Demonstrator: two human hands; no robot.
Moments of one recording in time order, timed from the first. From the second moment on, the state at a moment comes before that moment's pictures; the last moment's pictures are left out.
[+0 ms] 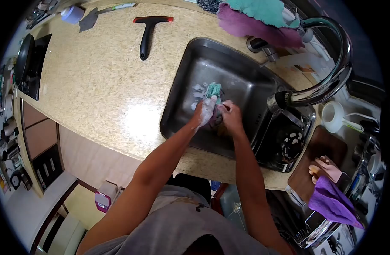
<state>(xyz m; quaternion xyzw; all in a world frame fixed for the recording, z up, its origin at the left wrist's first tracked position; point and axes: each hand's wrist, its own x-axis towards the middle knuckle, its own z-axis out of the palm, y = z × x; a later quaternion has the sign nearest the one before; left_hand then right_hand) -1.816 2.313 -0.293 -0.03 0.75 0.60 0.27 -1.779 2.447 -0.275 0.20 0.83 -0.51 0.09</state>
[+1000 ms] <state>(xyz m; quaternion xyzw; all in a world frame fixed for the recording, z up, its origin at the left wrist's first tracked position) -1.820 2.286 -0.325 -0.29 0.43 0.80 0.31 -1.761 2.464 -0.314 0.45 0.33 -0.83 0.06</state>
